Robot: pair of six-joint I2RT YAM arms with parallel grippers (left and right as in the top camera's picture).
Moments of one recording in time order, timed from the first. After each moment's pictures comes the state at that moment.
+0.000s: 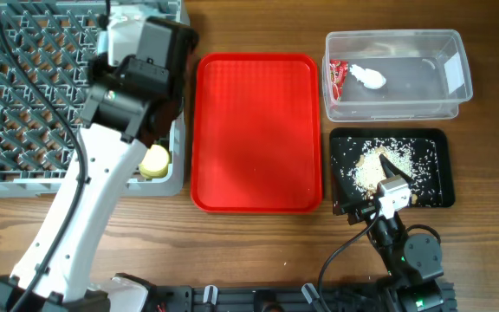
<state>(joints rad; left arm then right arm) -0.38 1.51 1.61 -1.03 -1.01 -0.24 0.29 0.02 0.01 0.00 -0.03 -0.03</state>
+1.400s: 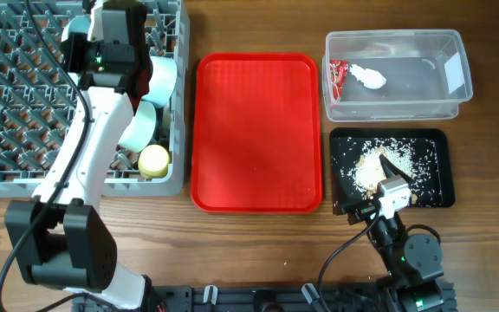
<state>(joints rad) -0.10 1.73 1.43 -0.39 -1.03 0.38 0.29 0.02 0.01 0.00 -0.03 -0.03</state>
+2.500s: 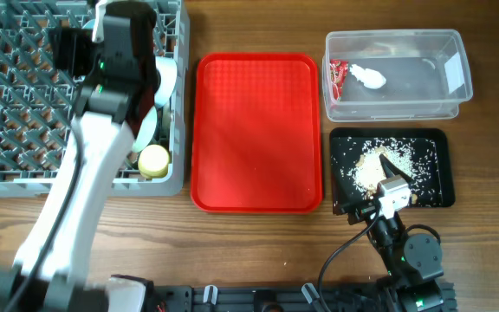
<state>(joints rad) -0.23 1.48 1.43 -0.53 -0.94 0.20 0.29 0.02 0.01 0.00 -0.03 -0.03</state>
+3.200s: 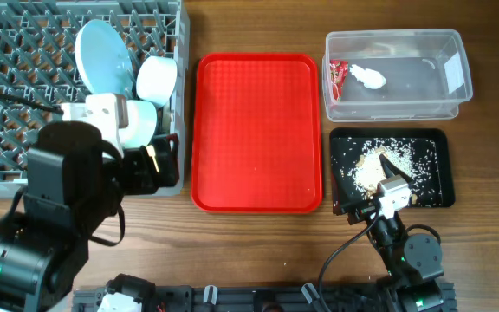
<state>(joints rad) -0.31 0.95 1.43 -1.19 -0.01 -0.38 0.29 0.02 0.01 0.00 -0.03 -0.03</state>
